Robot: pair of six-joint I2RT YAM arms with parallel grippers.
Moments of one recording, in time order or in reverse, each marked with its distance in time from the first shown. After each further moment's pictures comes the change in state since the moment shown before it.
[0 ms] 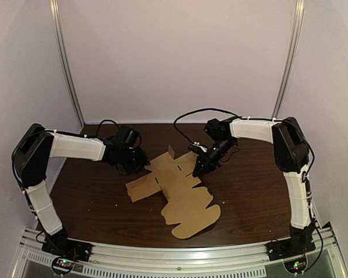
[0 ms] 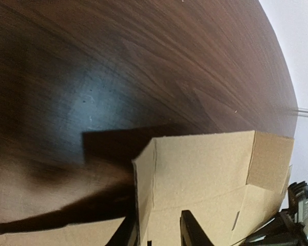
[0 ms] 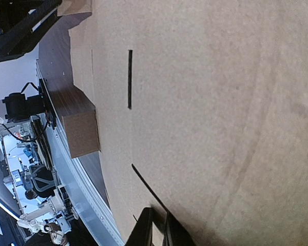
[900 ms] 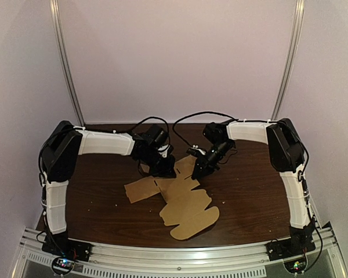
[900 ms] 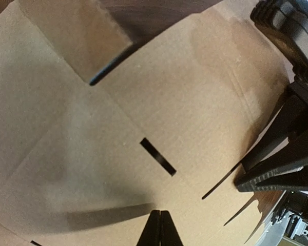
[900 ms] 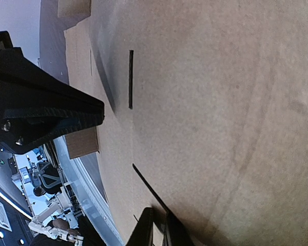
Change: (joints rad) left arm -0.139 0.254 0.379 -0.299 0.283 0.529; right arm 0.000 0.071 0.044 -0.020 -0.039 -0.004
